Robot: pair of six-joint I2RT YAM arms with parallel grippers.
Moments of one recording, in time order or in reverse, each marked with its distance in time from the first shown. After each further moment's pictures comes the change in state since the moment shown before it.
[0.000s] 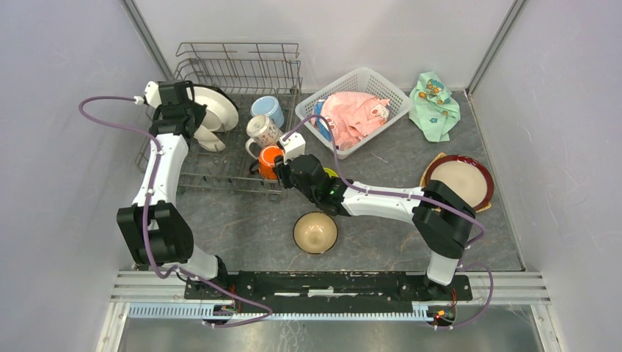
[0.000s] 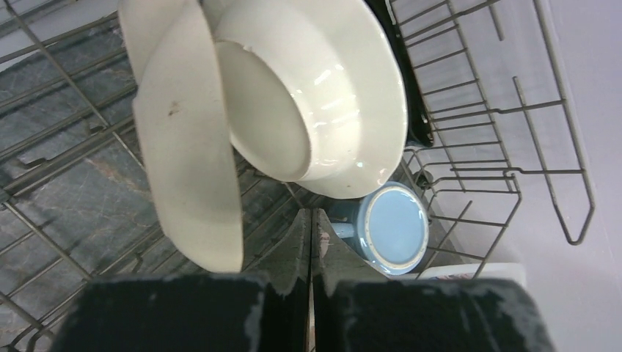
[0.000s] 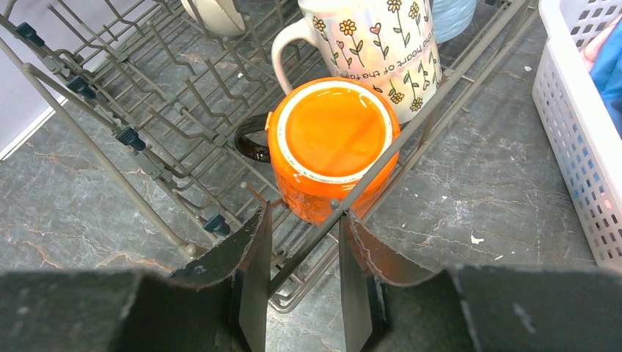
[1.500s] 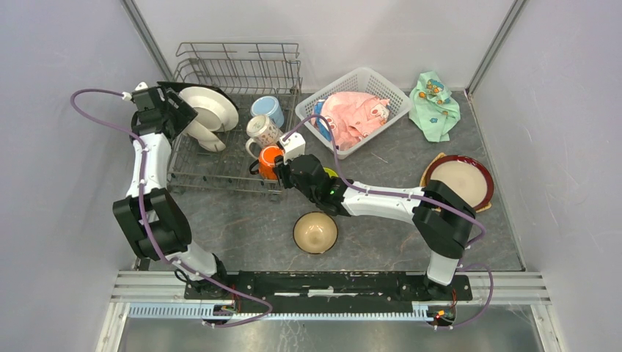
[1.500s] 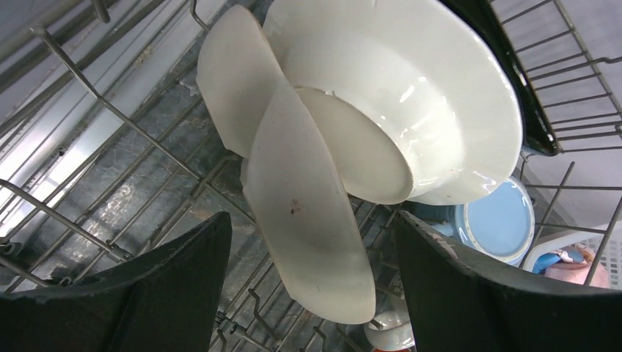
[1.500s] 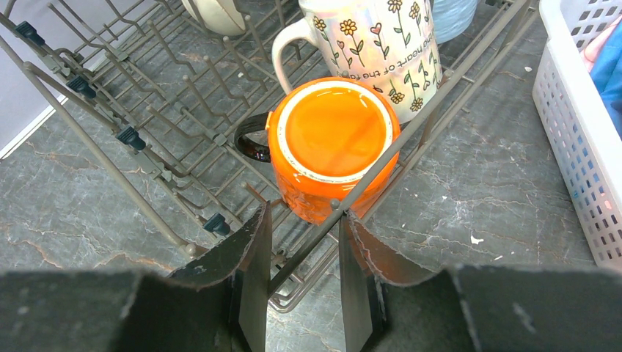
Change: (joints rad) left arm 0.195 0.062 -0.014 0.019 0.263 0.372; right arm 0.000 -0.002 -0.001 -0.001 -0.001 -0.002
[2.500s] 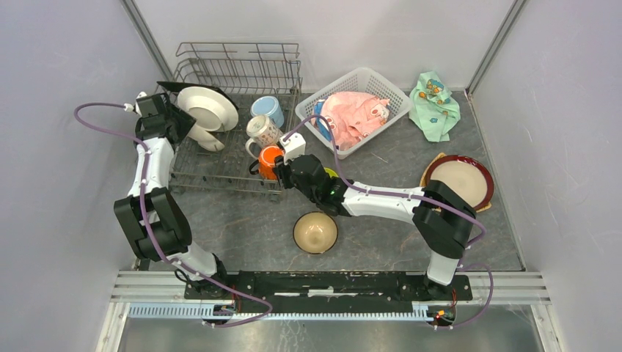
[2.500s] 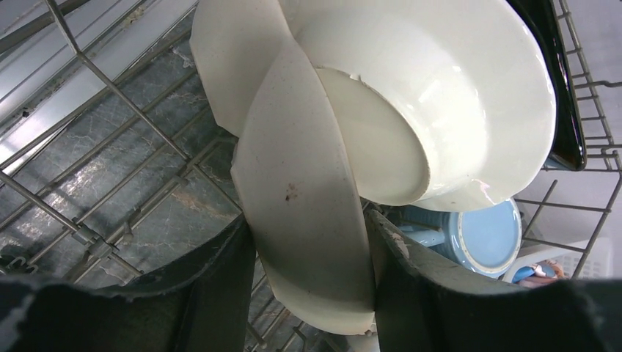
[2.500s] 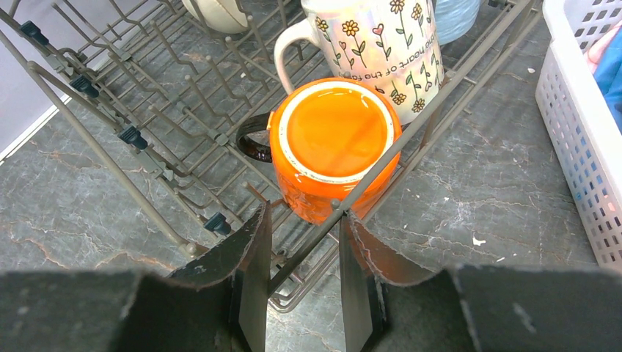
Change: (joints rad) left arm 0.000 -0.003 -0.086 0.061 0.005 -0.121; right arm 0.000 -0.001 -0.004 0.008 -0.010 -0.003
